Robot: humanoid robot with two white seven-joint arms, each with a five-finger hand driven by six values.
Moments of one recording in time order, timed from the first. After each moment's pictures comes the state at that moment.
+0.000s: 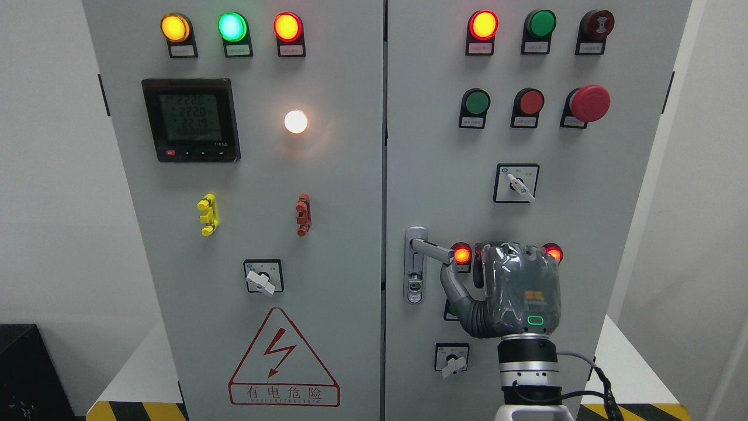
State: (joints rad) left arm -0.08 -0.11 0.00 0.00 0.08 -0.07 -0.06; right arm -0.46 0.14 0.16 -1.79 1.44 0.19 -0.06
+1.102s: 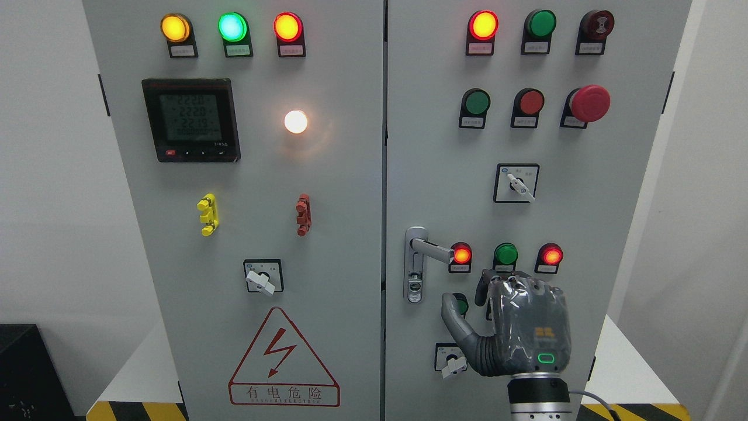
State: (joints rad) left arm -0.08 -0.11 0.00 0.00 0.08 -0.07 -0.06; right arm -0.30 0.14 0.15 -1.91 1.43 0.11 -0.05
